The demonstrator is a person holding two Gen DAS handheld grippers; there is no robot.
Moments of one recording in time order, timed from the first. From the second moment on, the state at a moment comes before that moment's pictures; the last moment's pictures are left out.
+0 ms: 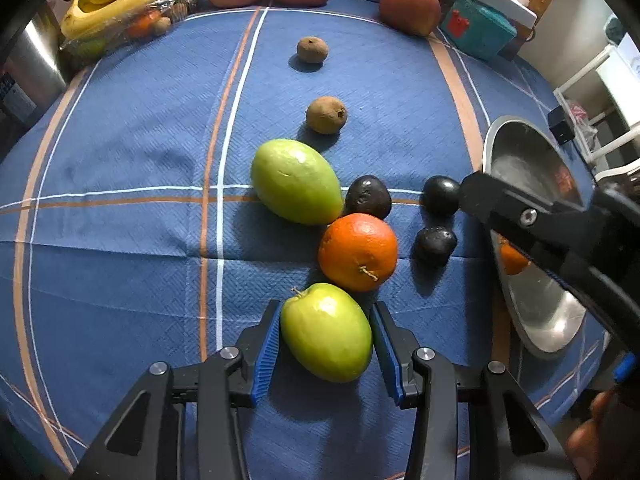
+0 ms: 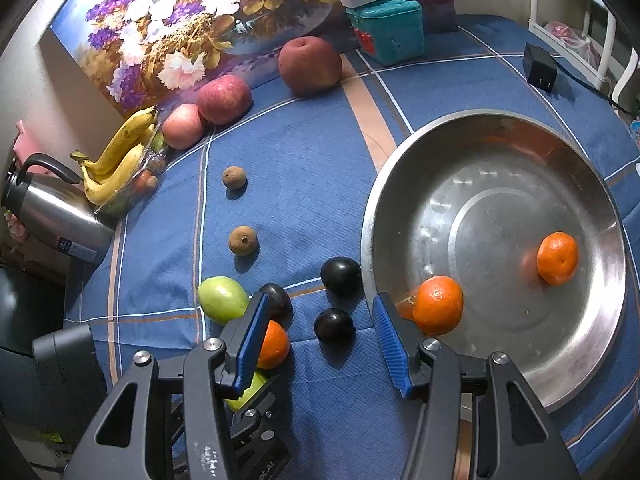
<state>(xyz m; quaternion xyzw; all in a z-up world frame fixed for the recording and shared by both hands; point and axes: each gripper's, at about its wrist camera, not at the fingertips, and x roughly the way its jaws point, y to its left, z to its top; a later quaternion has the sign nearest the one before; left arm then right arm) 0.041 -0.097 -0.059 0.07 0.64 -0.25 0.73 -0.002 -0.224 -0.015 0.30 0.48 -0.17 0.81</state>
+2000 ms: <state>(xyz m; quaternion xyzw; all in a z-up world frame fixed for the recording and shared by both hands) 0.104 0.014 -0.033 -0.09 0.61 -0.15 0.77 0.033 -0.160 -0.049 0.23 0.56 -0.10 0.79</state>
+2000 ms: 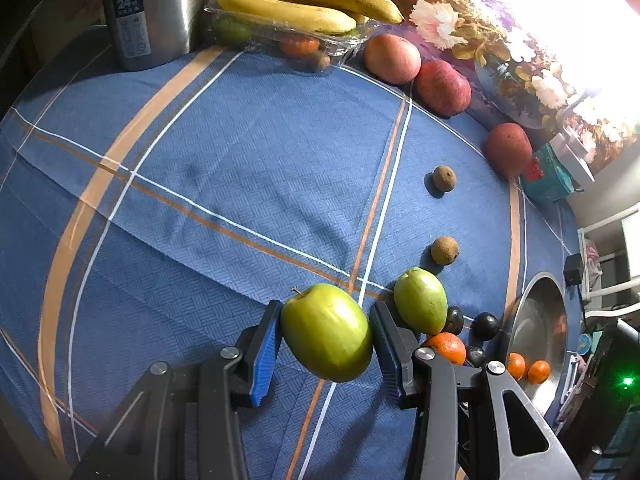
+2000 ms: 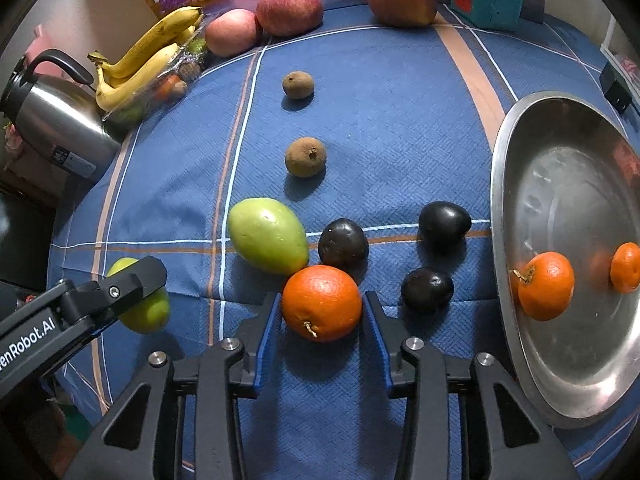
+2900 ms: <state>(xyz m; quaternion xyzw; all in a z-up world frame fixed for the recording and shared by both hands) 0.094 0.002 -0.006 -0.08 0.58 -0.18 0.79 0.006 -0.205 0.002 0.25 0.50 -0.15 0.82</state>
